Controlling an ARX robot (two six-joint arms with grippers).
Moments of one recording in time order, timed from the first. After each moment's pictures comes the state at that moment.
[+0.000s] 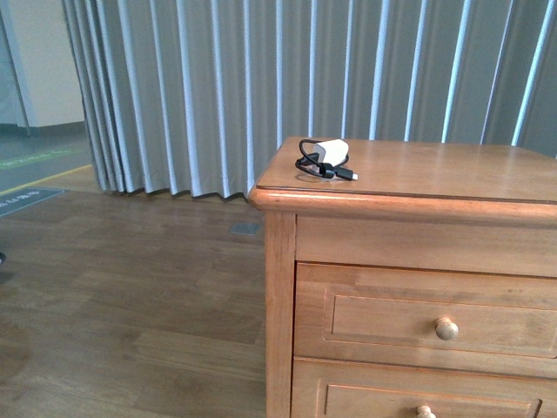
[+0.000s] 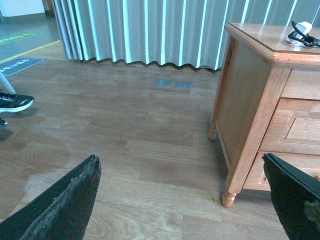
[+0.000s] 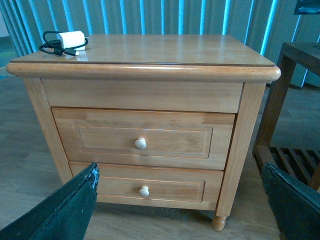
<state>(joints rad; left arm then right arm) 0.00 0.00 0.01 -0.01 0.00 0.00 0.00 0.00 0.01 0.00 0.00 0.00</state>
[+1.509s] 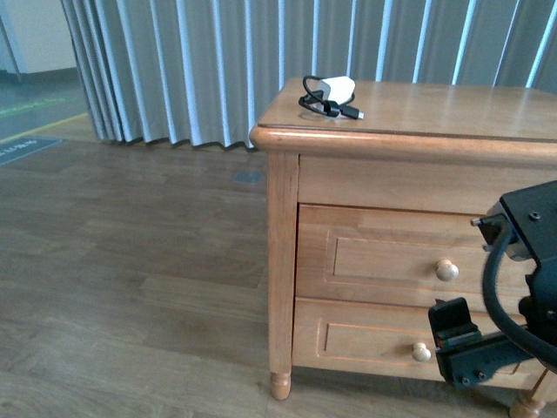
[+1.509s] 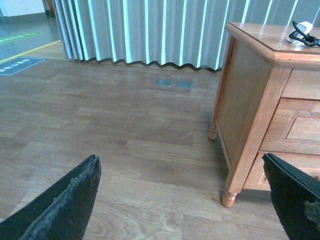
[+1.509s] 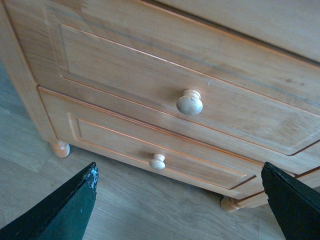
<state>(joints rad) 0.00 0.00 0.01 -0.01 0.00 0.00 0.26 1.81 0.50 0.91 0.19 -0.17</state>
